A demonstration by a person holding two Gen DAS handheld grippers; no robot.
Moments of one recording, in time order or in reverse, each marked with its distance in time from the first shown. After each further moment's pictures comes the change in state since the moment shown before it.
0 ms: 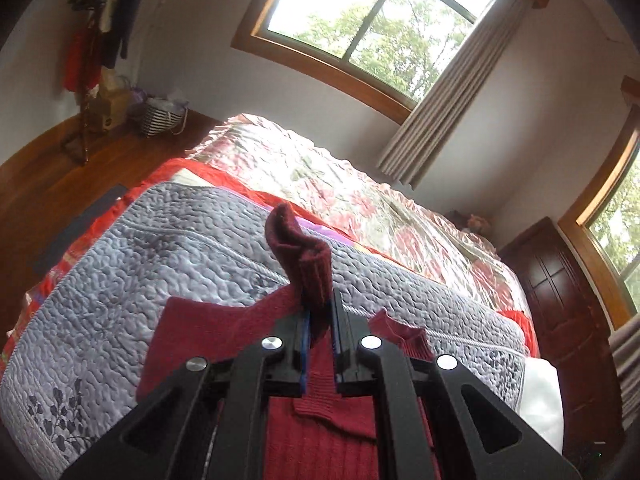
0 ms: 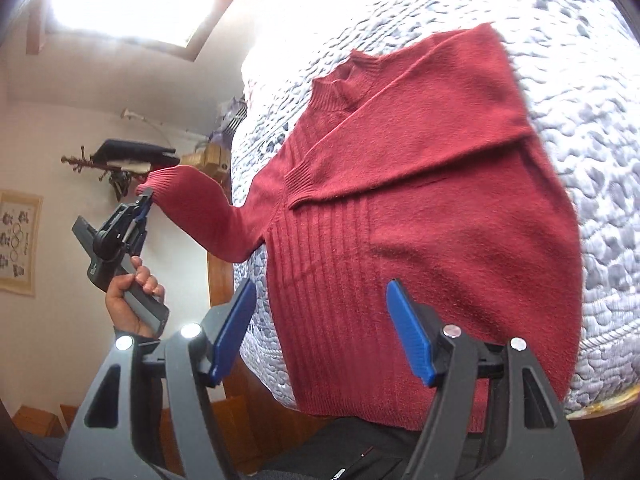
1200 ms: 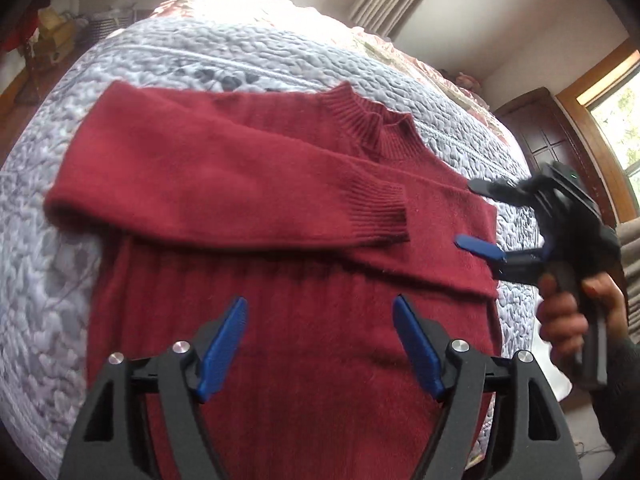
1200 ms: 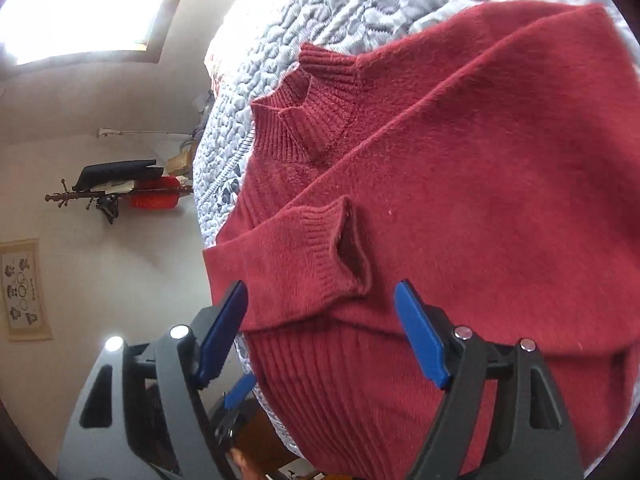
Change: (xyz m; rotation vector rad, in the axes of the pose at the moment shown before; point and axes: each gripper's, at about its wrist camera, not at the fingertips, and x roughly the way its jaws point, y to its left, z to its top) left arm 0.067 -0.041 -0.182 0.067 0.469 -0.026; right arm 0.161 -0.055 0.168 0.129 0.170 0.018
